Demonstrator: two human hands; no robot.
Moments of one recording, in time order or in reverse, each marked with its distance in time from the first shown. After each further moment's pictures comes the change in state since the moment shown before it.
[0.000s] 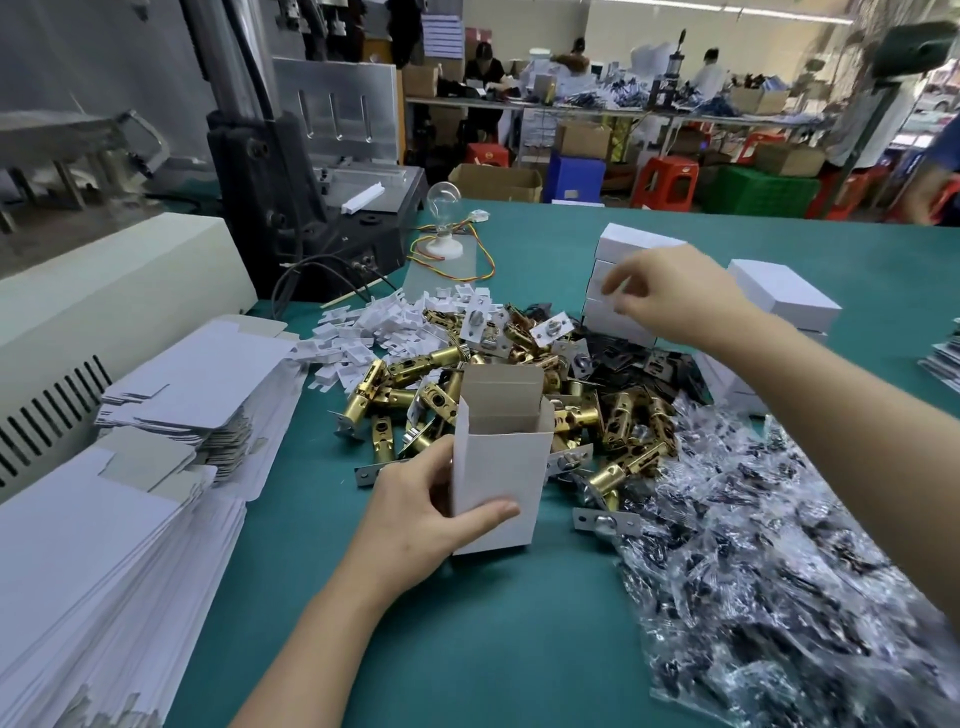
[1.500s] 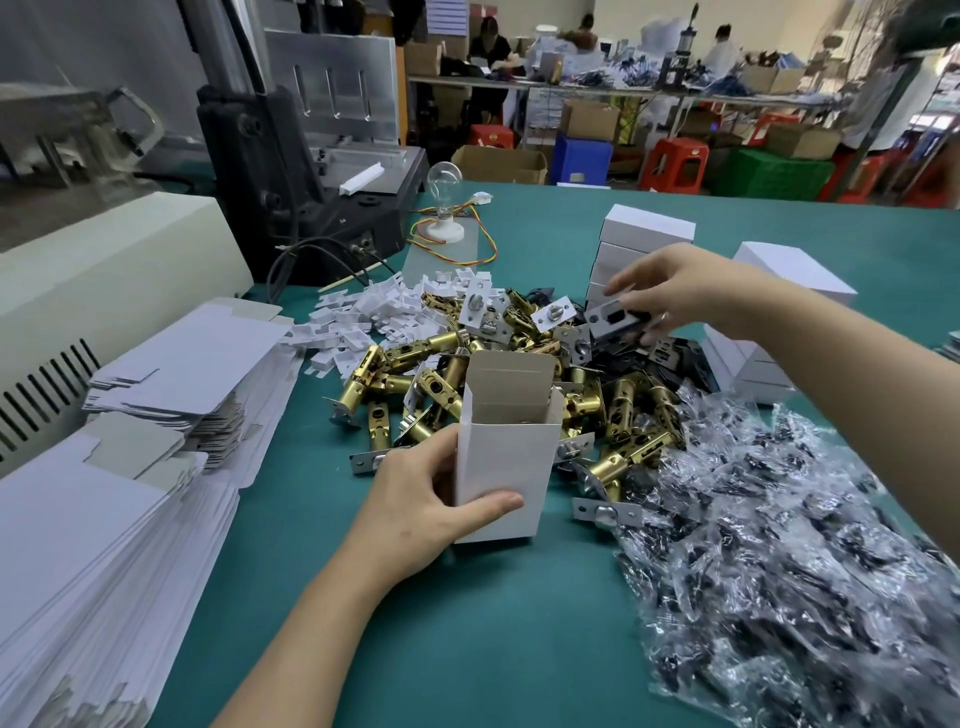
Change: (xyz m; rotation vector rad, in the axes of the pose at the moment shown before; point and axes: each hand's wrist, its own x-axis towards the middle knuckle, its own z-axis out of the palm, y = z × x) left_hand 0.002 0.003 0.003 0.020 -0.041 -0.022; right_hand 0.014 0.035 0.015 0.658 -0.337 0.220
